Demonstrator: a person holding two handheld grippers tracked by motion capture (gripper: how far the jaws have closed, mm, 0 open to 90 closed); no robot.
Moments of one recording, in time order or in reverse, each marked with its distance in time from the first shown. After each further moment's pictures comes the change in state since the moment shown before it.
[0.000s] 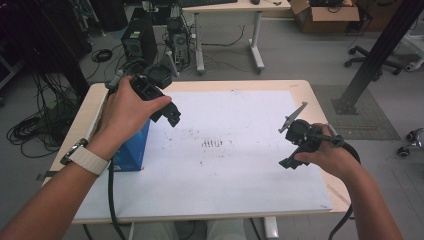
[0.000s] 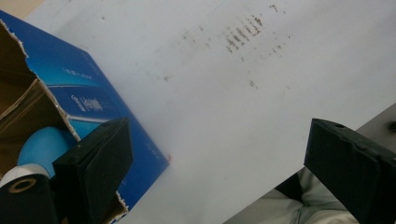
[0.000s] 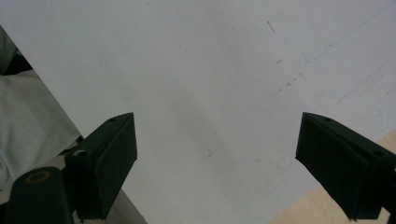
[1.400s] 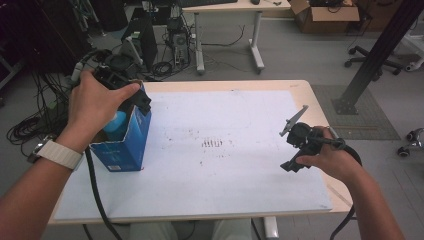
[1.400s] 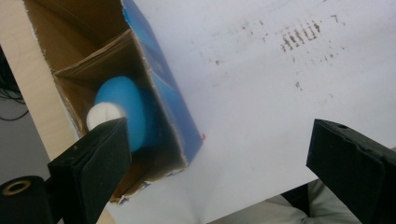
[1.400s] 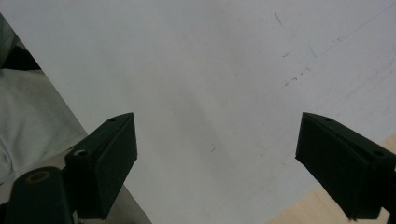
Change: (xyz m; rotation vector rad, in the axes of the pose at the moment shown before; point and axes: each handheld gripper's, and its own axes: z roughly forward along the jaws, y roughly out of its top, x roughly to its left) left arm 0.051 -0.026 -0.029 0.011 0.080 -0.205; right arm 0.003 -0.006 0.003 0.009 0.007 -0.012
